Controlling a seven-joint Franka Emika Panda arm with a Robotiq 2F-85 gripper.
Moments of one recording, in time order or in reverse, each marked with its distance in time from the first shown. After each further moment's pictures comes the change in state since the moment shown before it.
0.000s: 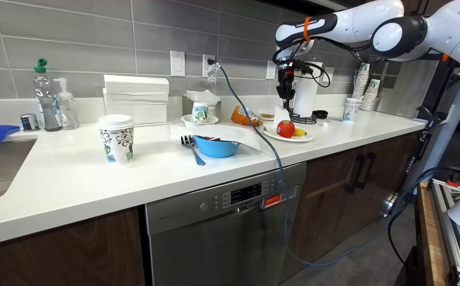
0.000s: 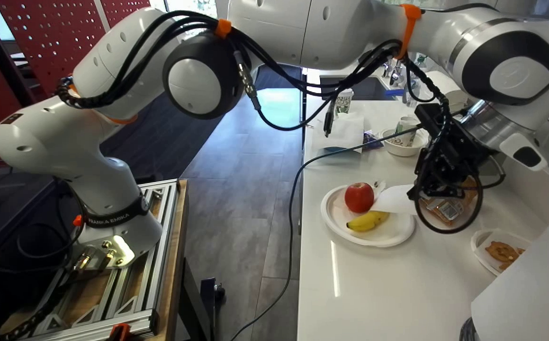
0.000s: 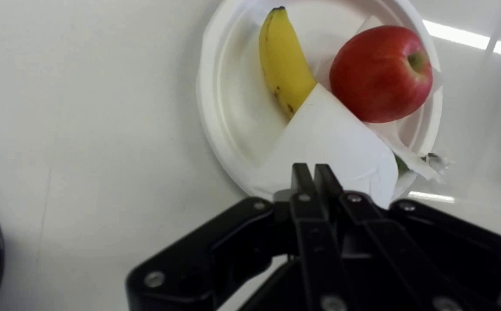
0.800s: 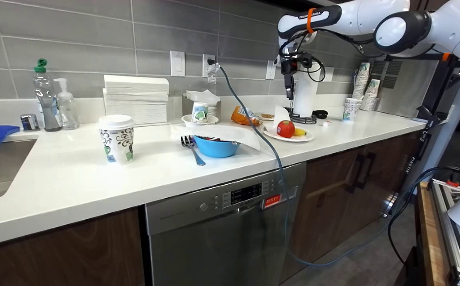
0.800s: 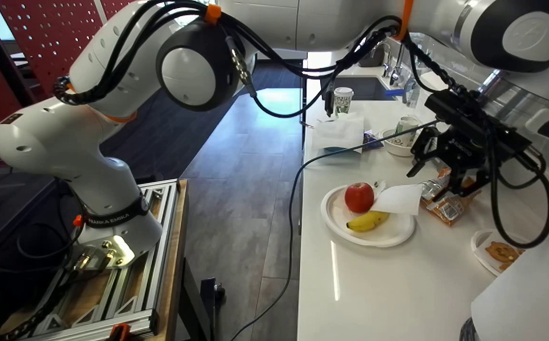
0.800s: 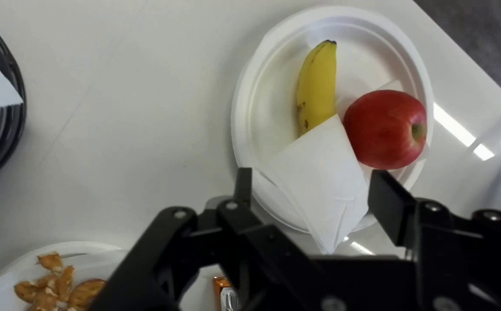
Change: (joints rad) arm -0.004 -0.038 0.007 0.029 -0.066 -0.042 -0.413
